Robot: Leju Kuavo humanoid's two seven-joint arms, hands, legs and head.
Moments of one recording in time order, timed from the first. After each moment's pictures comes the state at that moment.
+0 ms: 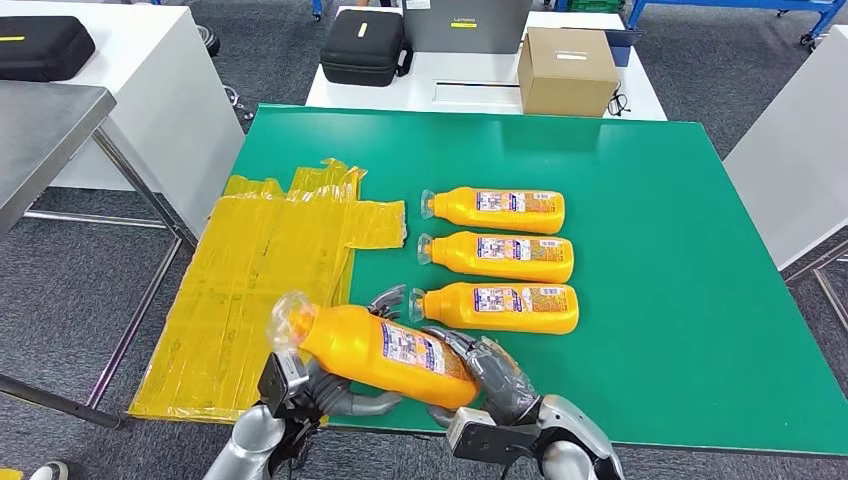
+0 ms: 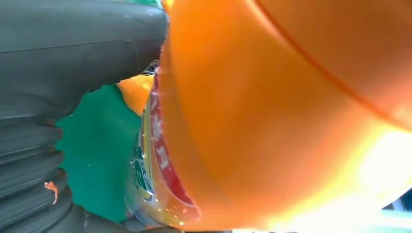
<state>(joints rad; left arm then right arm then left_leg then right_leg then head) -0.05 -0.16 -0.27 -1.33 -0.20 -0.36 -0.54 -0.01 -0.02 0.40 -1.50 0.72 0.24 -0.46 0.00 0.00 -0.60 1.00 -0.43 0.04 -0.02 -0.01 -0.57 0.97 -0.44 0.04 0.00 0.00</state>
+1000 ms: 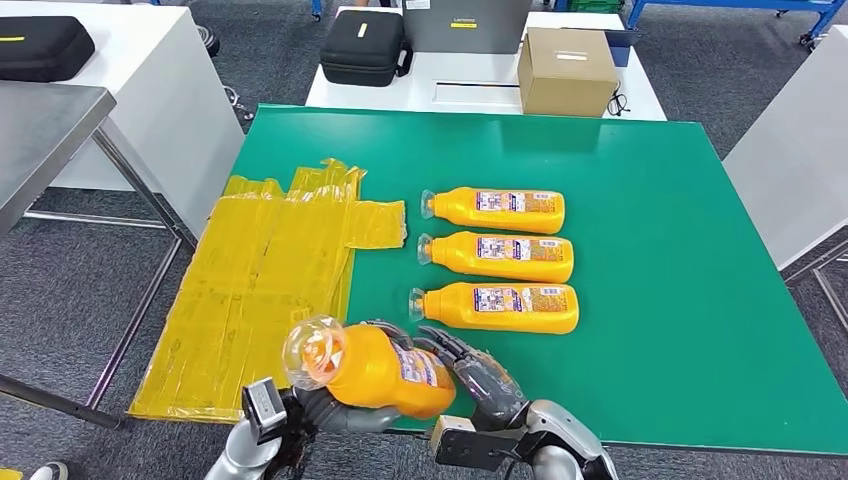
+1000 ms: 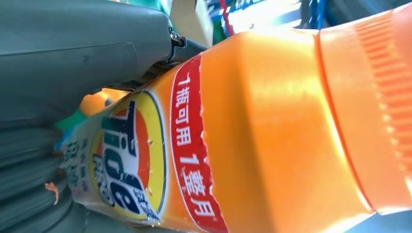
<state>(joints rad) 0.00 -0.15 -0.31 -1.48 -0.20 -0.30 -0.63 -0.02 -0.02 0.44 -1.45 0.75 0.21 -0.43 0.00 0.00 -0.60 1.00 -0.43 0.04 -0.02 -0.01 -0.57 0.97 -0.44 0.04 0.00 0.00</state>
